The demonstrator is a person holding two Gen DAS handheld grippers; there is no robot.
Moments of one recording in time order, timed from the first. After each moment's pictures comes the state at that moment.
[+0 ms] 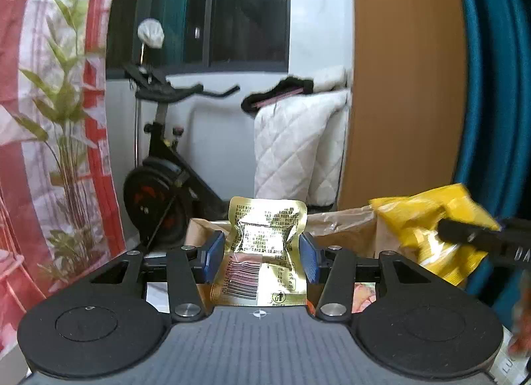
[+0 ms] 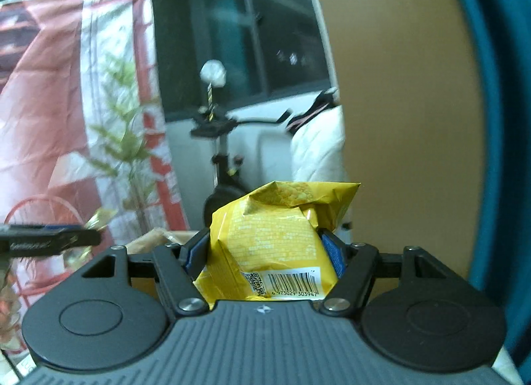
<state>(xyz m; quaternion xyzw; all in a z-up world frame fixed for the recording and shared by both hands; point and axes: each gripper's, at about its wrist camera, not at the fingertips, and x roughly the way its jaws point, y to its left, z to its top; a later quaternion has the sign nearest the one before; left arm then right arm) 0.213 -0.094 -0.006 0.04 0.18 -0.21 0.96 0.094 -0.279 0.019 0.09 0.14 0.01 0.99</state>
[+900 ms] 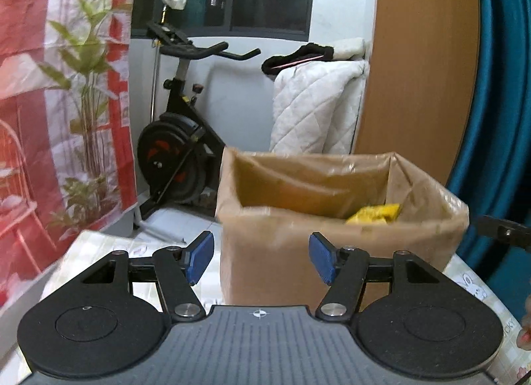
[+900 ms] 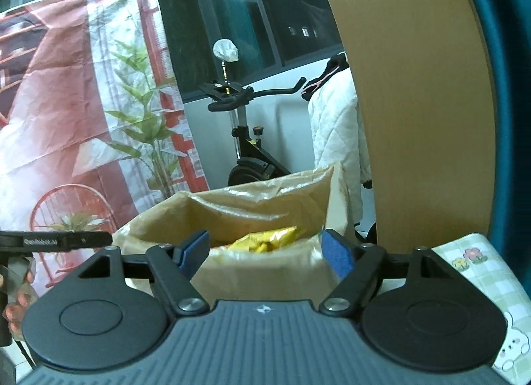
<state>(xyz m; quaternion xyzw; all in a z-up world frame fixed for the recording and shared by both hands) 0.158 -0.018 -0.047 0.01 0.24 -0.20 0.95 0.032 -0.300 -0.013 0.14 0.16 0.05 0.98</state>
